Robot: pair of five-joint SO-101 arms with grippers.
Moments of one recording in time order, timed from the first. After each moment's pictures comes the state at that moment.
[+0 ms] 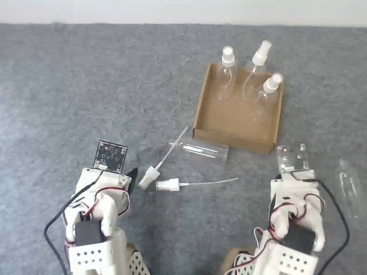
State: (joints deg) left arm -14.2 -103.3 97.1 64.1 -16.4; right arm 16.4 -103.2 89.8 63.7 26.2
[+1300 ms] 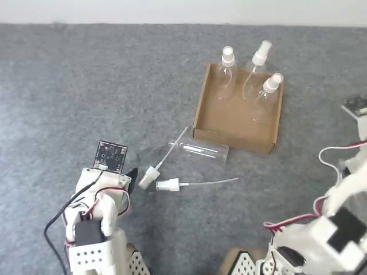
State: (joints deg) left arm -14.2 -103.3 97.1 64.1 -16.4; right arm 42.2 0.4 5.2 87.3 66.2
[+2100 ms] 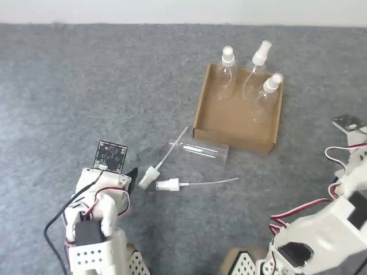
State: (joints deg) left arm -14.2 -103.3 97.1 64.1 -16.4; right arm 44.0 14.9 10.7 74.3 67.6
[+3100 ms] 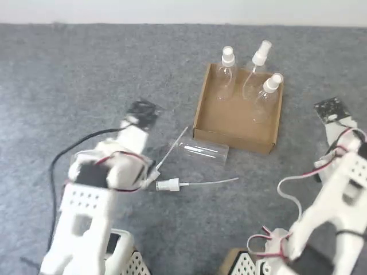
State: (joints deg) left arm 3.6 -49.3 56.1 70.4 -16.5; right arm 33.1 -25.1 35.5 69.8 52.3
